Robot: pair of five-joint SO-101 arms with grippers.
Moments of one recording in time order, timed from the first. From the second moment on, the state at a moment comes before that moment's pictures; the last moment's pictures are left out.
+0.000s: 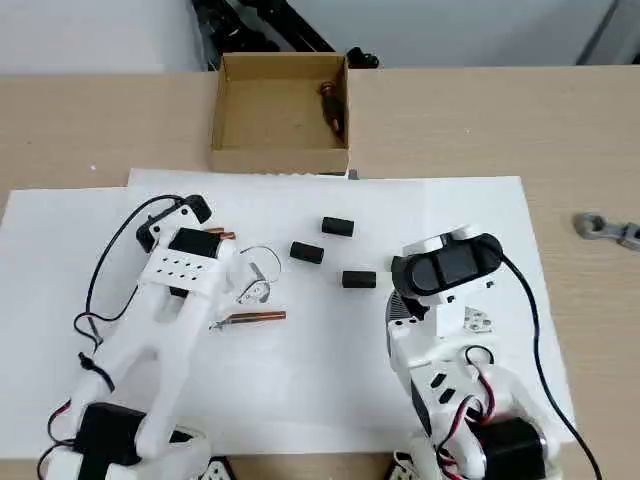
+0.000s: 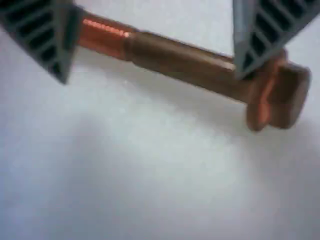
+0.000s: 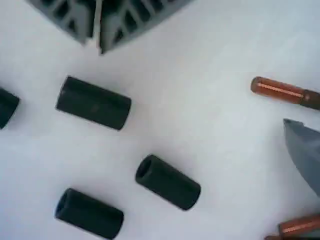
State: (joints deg) left arm 9.3 -11.3 38.1 75.3 54.3; right arm -18.0 -88.4 57.4 75.8 -3.5
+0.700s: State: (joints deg) left arm 9.2 -12.4 37.4 75.6 53.1; right arm -18.1 -88.4 57.4 75.8 -3.5
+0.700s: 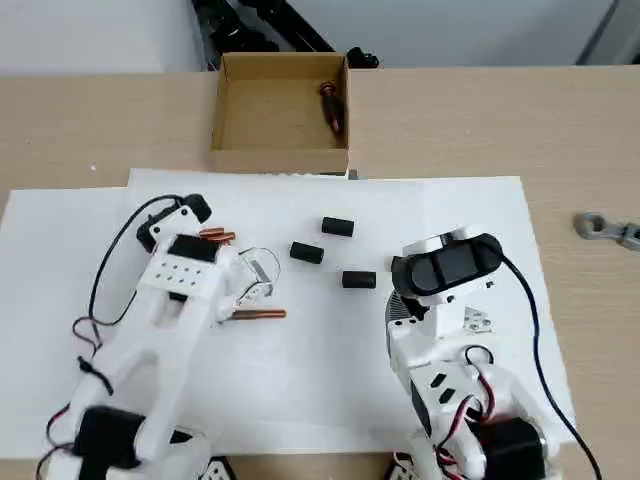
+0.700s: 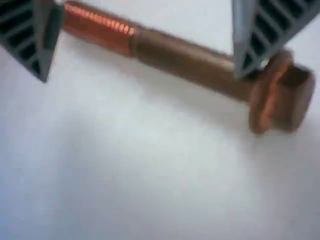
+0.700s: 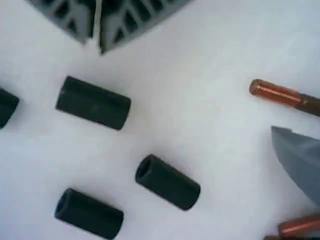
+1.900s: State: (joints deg) left arm 9.4 9.7 15.3 94.0 58.3; right arm -18.1 -88.4 57.4 75.8 -3.5
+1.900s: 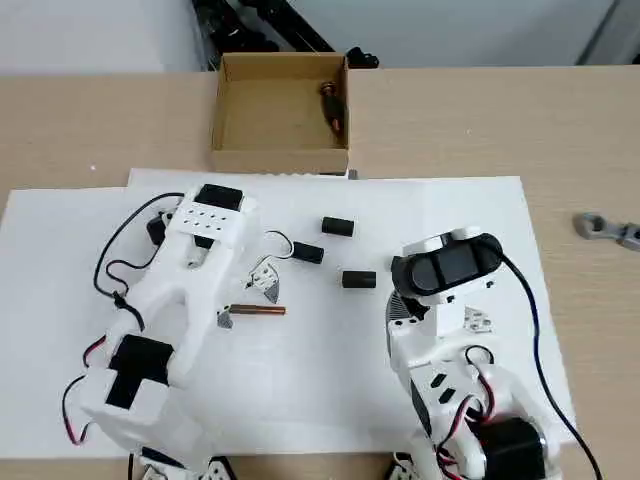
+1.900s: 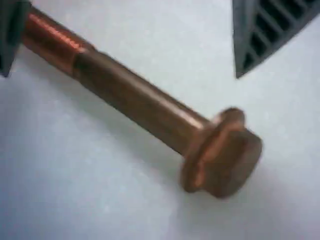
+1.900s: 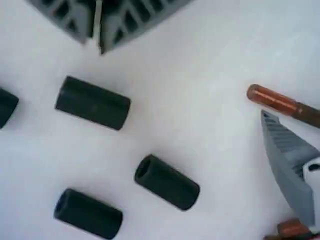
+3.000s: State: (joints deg) left arm 6.9 8.5 24.9 76.6 55.6; right arm -18.2 -88.4 57.4 75.8 -3.5
